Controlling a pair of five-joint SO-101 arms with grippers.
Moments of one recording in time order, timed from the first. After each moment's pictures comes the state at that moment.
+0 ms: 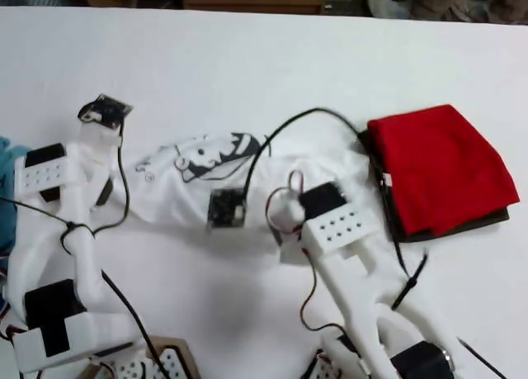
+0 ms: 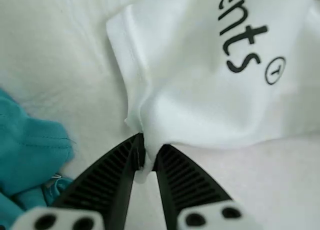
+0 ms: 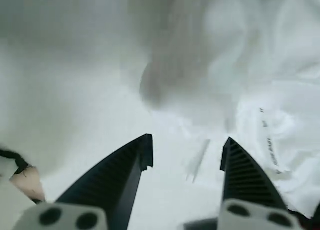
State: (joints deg) left arm -27.2 -6.2 31.1 61.1 -36.2; right arm -30.5 -25.7 43.3 76.2 61.8
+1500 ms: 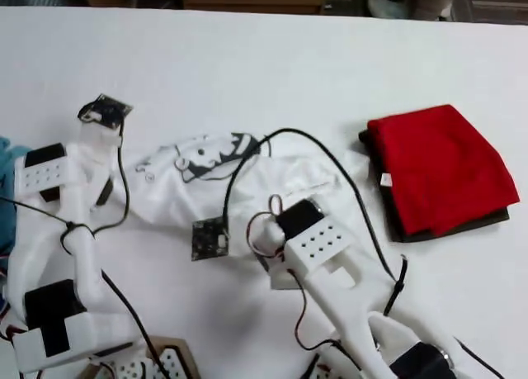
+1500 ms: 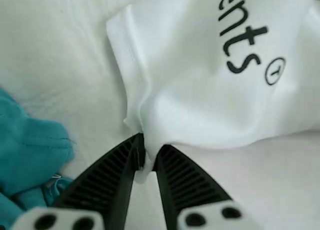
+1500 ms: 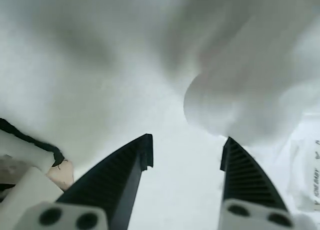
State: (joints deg) left arm -27.2 -6.2 31.1 61.1 -36.2; right arm -38.9 -26.3 45.7 79.4 58.7
